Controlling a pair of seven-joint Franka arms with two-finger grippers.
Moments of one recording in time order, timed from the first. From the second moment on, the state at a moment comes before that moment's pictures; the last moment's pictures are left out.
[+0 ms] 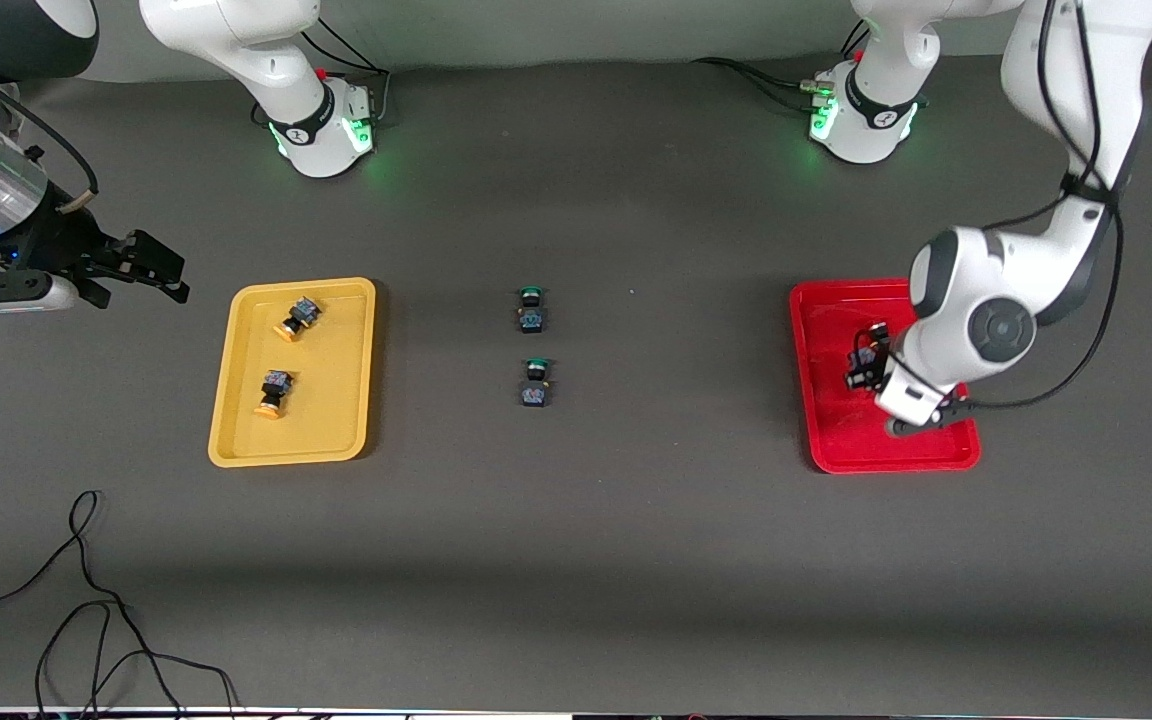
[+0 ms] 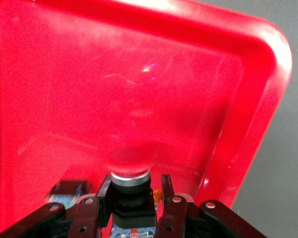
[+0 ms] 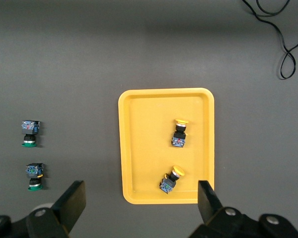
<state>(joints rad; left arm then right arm) 0.03 0.41 -0.18 -2.09 0.03 2.33 -0.44 0.16 -0.13 -0.09 -1.83 0.01 1.77 0.07</state>
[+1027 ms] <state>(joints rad) 0.05 -0.04 -0.21 -1.93 0.04 1.82 -0.39 0.18 -0.12 -0.09 -1.83 0.00 1.79 0.07</state>
